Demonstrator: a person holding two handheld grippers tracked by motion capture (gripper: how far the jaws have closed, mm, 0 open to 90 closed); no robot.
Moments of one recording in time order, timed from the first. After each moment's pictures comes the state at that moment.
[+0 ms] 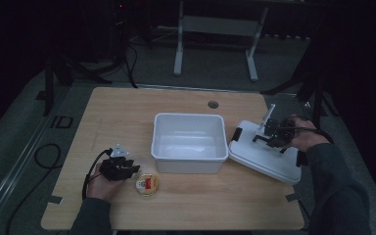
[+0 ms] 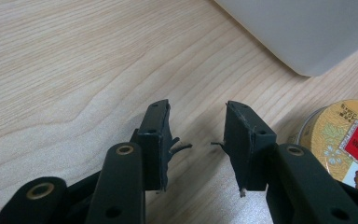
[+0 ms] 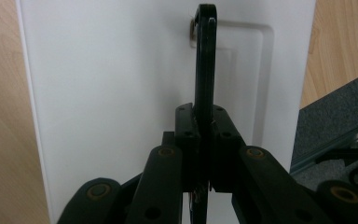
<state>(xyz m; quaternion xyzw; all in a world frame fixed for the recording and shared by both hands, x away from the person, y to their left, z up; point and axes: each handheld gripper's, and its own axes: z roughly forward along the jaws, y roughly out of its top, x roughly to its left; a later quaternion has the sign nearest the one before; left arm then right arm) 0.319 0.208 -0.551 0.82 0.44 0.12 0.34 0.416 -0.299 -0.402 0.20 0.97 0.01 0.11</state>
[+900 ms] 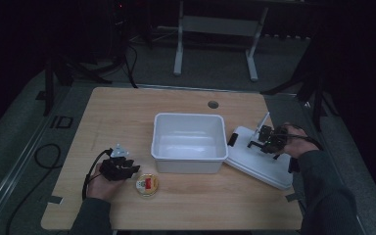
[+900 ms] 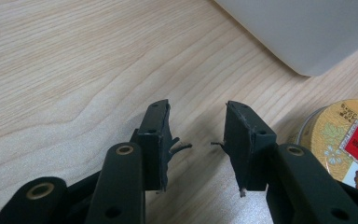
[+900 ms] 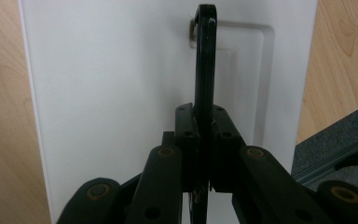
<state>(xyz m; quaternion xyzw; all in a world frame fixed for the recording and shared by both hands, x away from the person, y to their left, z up) 0.319 0.208 -0.551 0.82 0.44 0.12 0.34 0.418 -0.295 -0.440 0.21 0.97 0.02 0.10</state>
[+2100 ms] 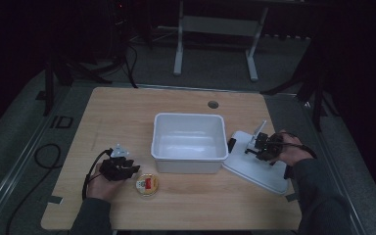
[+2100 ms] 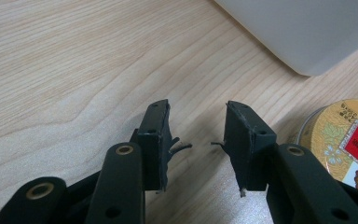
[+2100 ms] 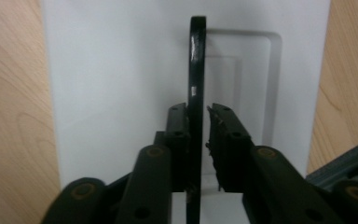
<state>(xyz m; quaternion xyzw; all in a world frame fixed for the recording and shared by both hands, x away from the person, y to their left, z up) 0.319 0.208 -0.551 0.82 0.44 0.12 0.34 0.410 -0.293 -0.468 0.22 0.97 0.04 0.10</state>
